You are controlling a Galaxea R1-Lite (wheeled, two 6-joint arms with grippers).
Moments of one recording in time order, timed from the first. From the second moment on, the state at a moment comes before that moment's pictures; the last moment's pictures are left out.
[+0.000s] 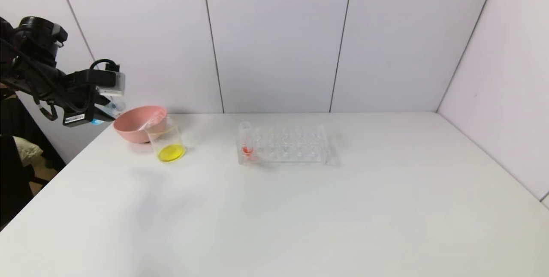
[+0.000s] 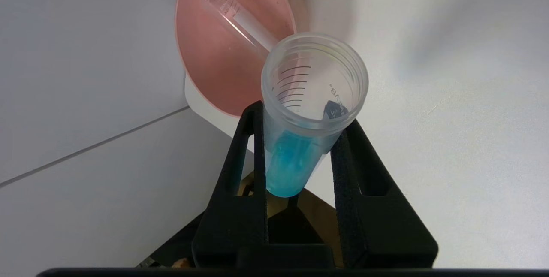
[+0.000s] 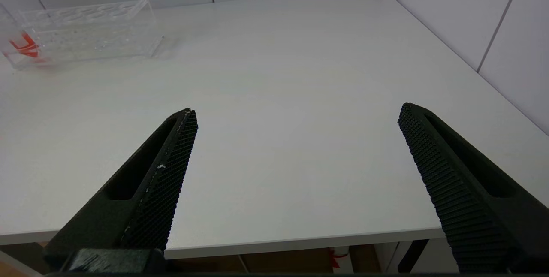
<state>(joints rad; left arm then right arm) 0.24 2.04 -2.00 0.82 -0.27 1.50 0.00 0.00 0.00 0.00 -0.04 0.09</state>
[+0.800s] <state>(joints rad) 0.17 2.08 -2.01 0.81 -0.14 1.51 0.00 0.00 0.00 0.00 -0.04 0.09</state>
